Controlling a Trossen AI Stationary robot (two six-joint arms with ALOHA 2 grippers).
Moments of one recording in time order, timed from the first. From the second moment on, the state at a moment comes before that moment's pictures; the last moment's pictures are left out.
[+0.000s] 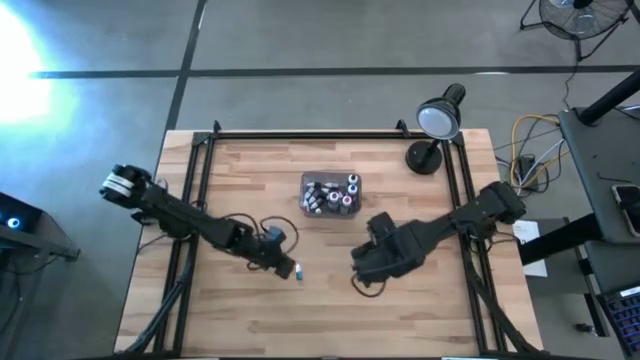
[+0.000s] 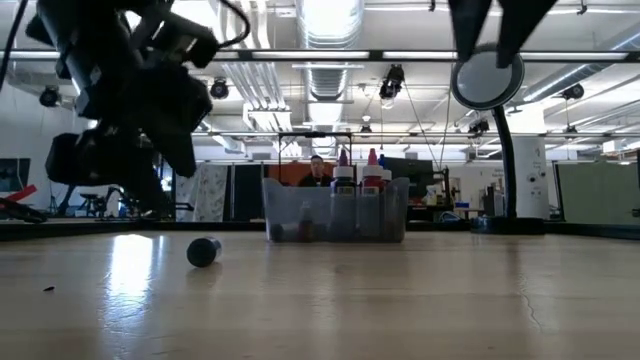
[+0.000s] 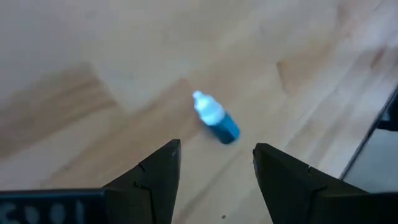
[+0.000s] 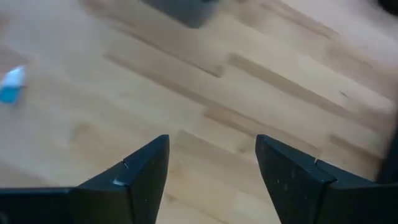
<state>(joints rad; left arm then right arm) -0.35 1.44 0.72 -0.16 -0.06 -1.38 0.43 1.83 1.75 -1.53 0.36 1.59</state>
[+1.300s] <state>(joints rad) -0.35 1.83 1.09 -0.55 -0.19 -1.53 0.64 1.82 1.47 -1.55 0.28 1.93</state>
